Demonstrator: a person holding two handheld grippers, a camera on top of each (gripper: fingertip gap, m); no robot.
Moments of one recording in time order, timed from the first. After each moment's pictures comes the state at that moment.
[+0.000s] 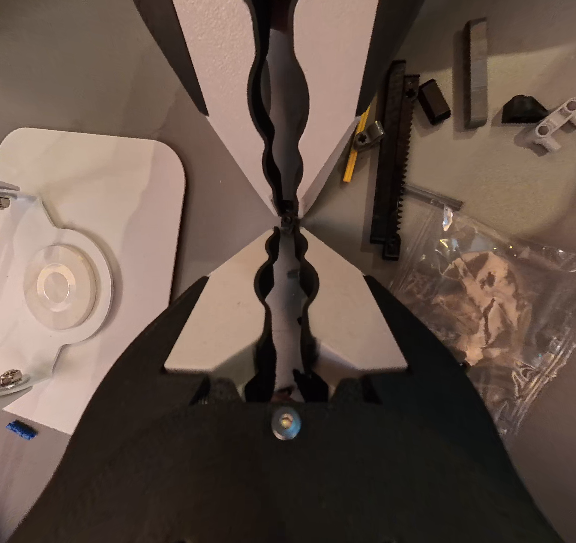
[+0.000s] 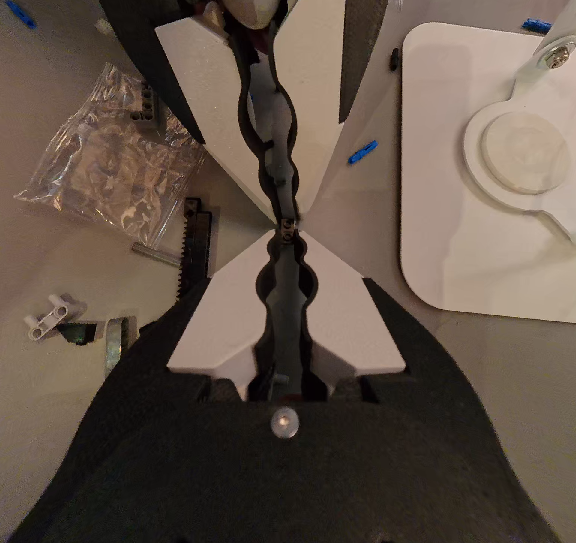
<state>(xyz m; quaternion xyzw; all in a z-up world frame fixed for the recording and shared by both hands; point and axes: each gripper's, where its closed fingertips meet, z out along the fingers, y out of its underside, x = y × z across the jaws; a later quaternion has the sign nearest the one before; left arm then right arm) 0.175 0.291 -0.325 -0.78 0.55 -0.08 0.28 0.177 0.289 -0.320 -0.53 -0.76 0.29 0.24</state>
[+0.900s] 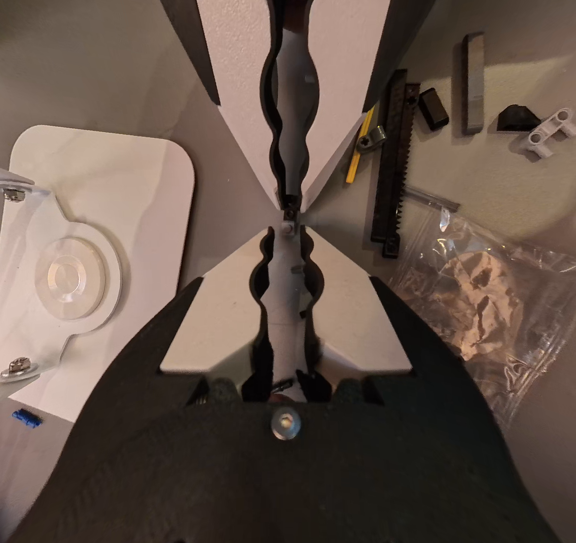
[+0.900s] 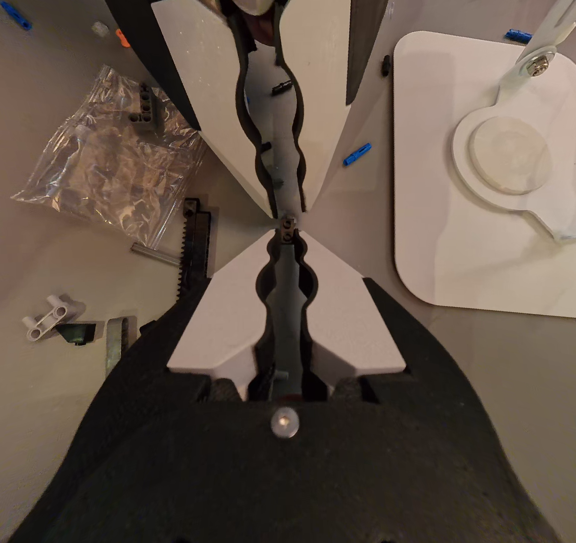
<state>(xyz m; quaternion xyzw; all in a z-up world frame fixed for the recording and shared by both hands) 0.173 0.291 -0.318 -0.79 0.54 -0.08 0.29 0.178 0.291 -0.316 -0.53 -0.76 0.29 0.25</state>
